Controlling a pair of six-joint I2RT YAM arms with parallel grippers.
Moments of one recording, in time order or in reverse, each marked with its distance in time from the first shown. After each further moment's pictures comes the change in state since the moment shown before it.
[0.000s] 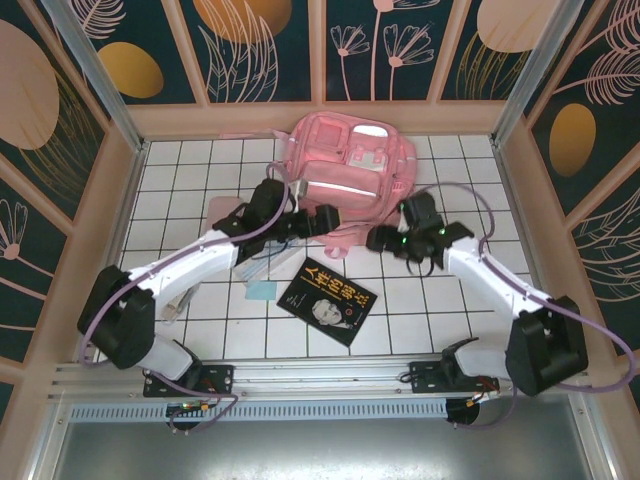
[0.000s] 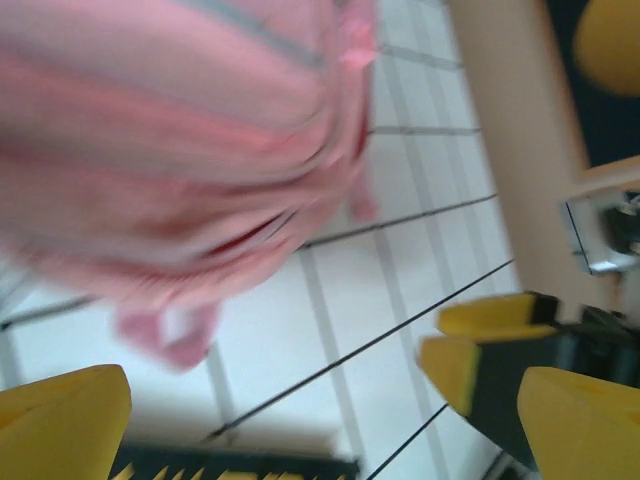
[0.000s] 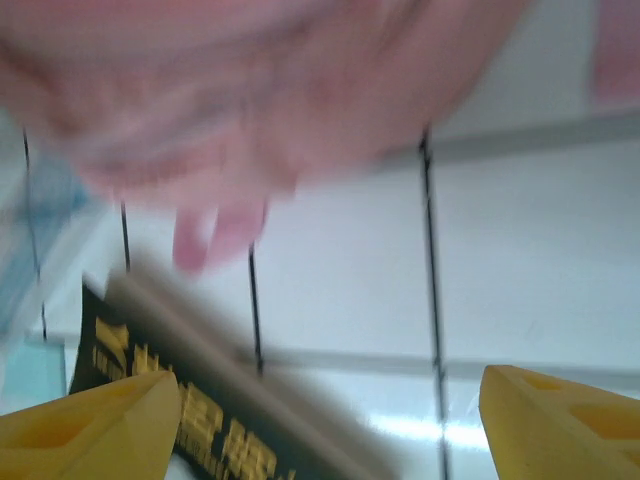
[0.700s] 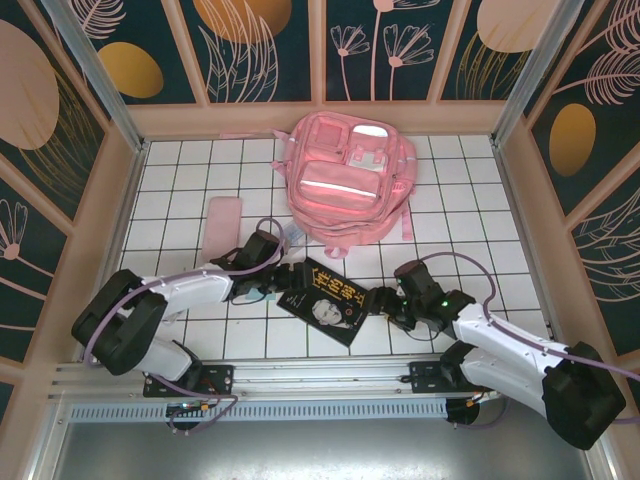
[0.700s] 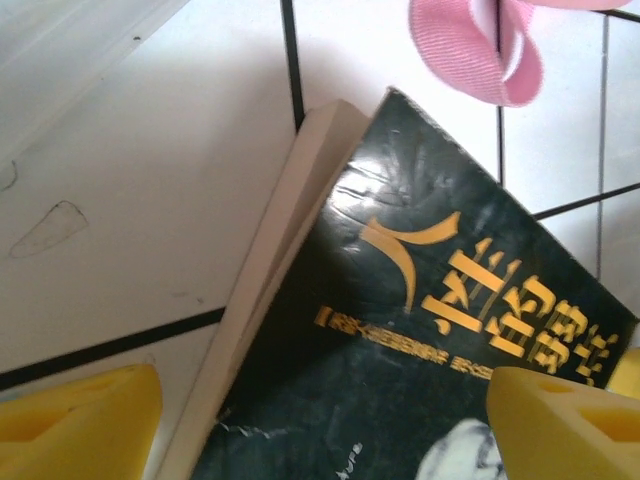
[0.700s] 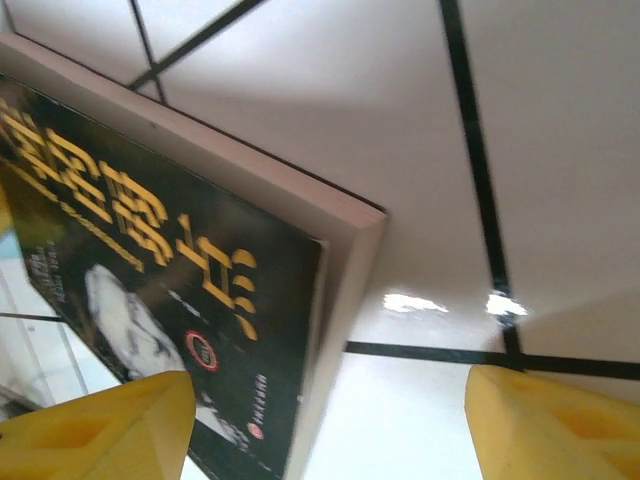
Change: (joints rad) left arm 0.000 0.013 -0.369 0.085 0.021 -0.009; right arm 0.218 -0.319 -0.504 0.243 -0.100 0.420
